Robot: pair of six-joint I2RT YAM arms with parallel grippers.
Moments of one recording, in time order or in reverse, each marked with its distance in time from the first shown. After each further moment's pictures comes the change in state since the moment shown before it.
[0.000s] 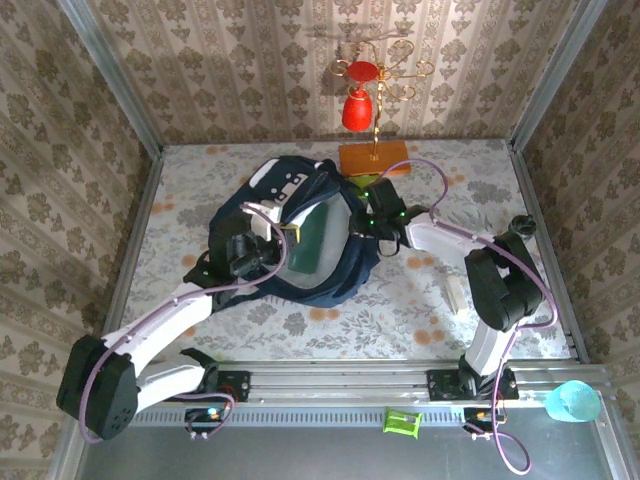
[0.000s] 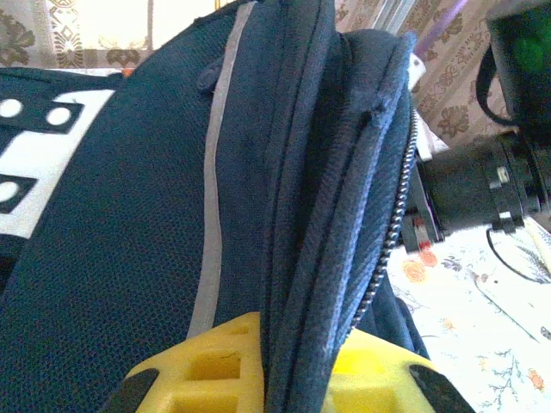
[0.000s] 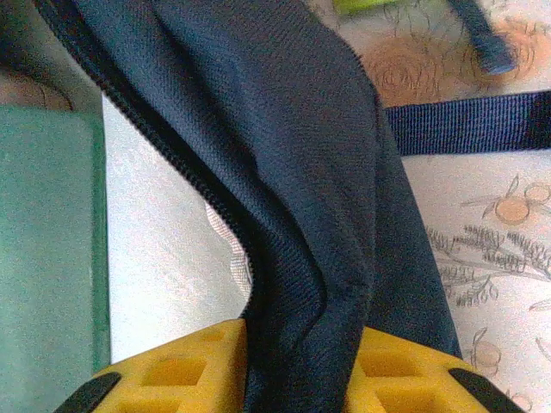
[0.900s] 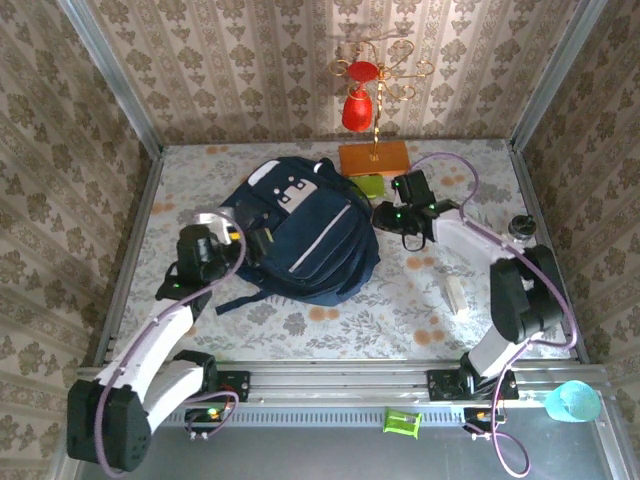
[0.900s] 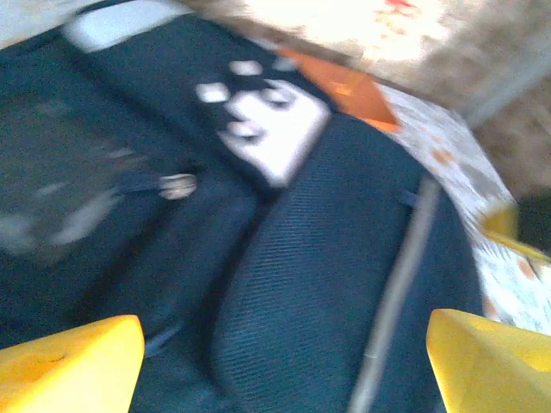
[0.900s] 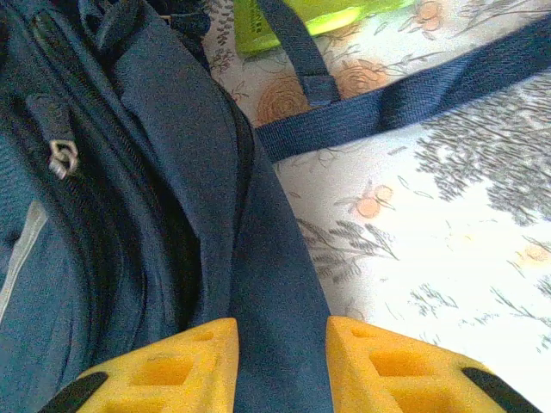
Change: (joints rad) left arm 0.353 -0.167 -0.098 -0.198 0.061 -0.200; right arm -0.130 -0.162 -0.073 -0.108 -0.038 -0.064
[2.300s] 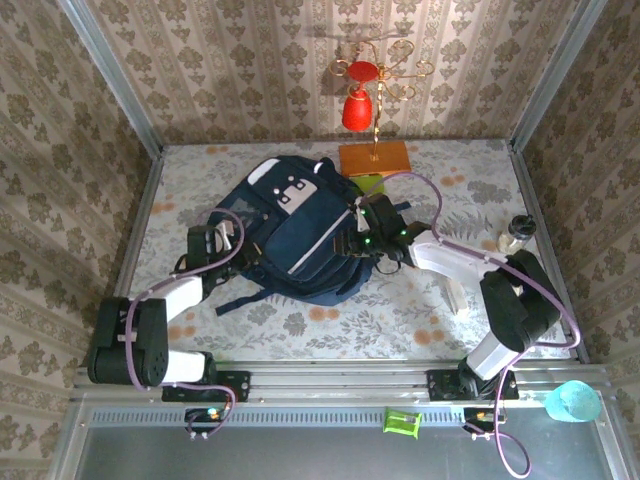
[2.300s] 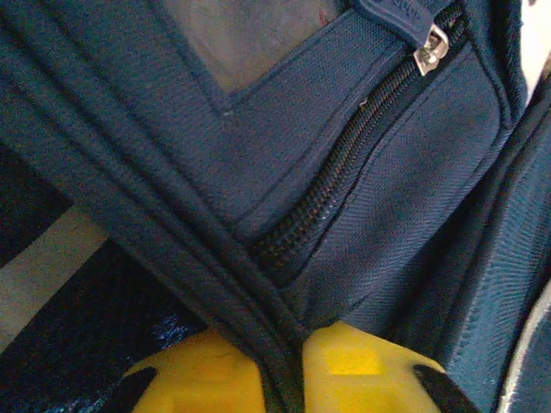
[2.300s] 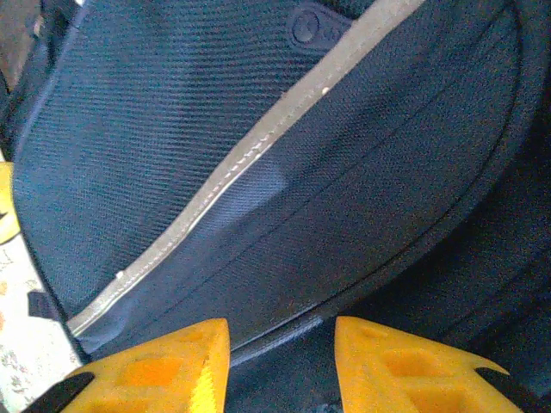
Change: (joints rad) left arm 0.098 0.405 -0.039 0.184 0.176 -0.179; right arm 0.241 -0.002 -0.071 0.132 -0.093 0.022
